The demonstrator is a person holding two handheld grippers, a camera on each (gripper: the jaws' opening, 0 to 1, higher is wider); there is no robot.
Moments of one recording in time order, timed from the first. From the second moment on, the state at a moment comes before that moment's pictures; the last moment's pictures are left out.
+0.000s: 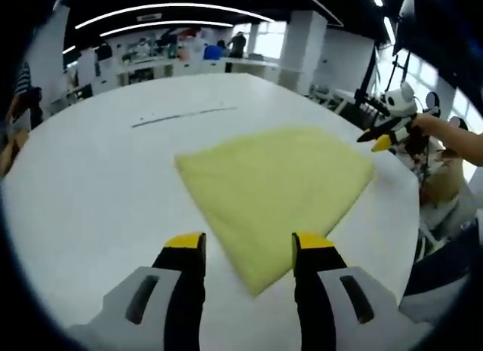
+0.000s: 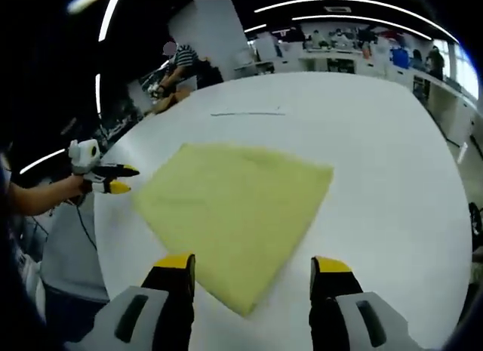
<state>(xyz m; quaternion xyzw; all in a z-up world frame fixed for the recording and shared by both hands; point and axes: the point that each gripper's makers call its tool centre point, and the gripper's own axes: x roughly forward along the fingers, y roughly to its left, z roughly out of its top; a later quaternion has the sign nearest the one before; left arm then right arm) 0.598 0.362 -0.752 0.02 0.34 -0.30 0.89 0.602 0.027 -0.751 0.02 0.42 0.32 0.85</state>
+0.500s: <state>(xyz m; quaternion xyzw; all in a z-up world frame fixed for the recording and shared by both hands) 0.577 0.375 -0.780 -0.06 0.37 -0.27 0.89 0.576 0.023 -0.772 0.04 0.44 0.30 0.84</state>
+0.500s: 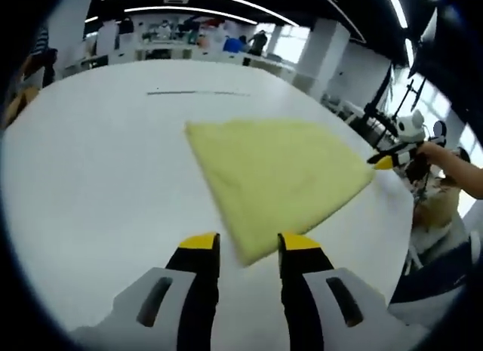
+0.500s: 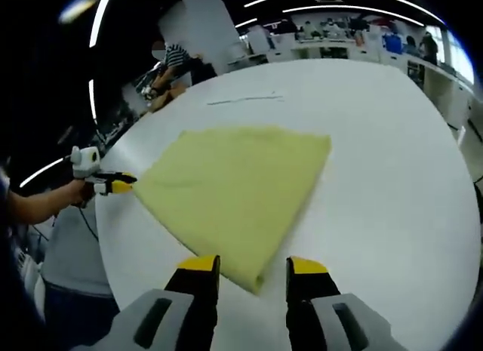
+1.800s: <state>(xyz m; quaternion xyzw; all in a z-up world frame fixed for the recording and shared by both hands) 0.553 0.375 -0.776 -0.06 0.37 -0.28 0.88 0.545 0.022 -0.780 0.04 0.45 0.30 0.84</state>
